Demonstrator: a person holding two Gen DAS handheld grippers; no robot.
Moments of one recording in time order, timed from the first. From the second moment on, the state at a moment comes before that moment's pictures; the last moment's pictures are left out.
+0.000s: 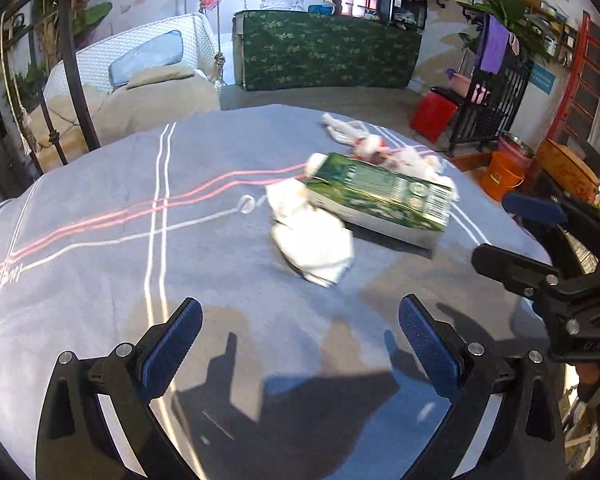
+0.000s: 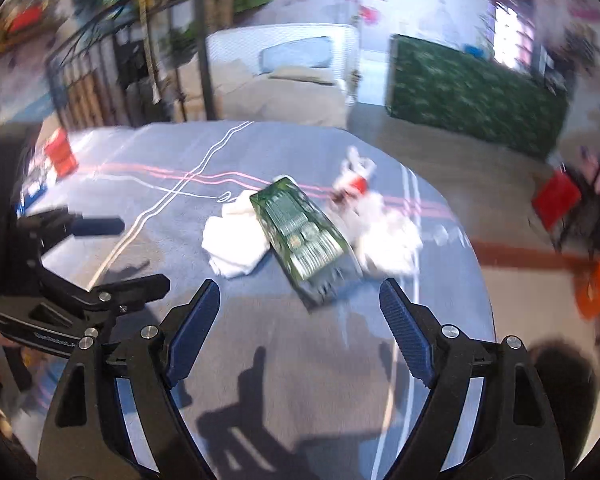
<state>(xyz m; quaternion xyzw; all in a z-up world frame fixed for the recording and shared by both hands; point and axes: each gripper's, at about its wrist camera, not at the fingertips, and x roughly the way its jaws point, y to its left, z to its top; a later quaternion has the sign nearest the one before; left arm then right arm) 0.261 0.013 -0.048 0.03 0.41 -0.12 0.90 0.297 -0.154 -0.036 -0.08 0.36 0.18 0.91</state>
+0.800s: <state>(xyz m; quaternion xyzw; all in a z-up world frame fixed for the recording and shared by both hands) 0.318 0.022 -0.060 -0.02 0.44 -0.17 0.88 0.346 -0.123 -0.043 -0.14 0.36 0.18 0.90</state>
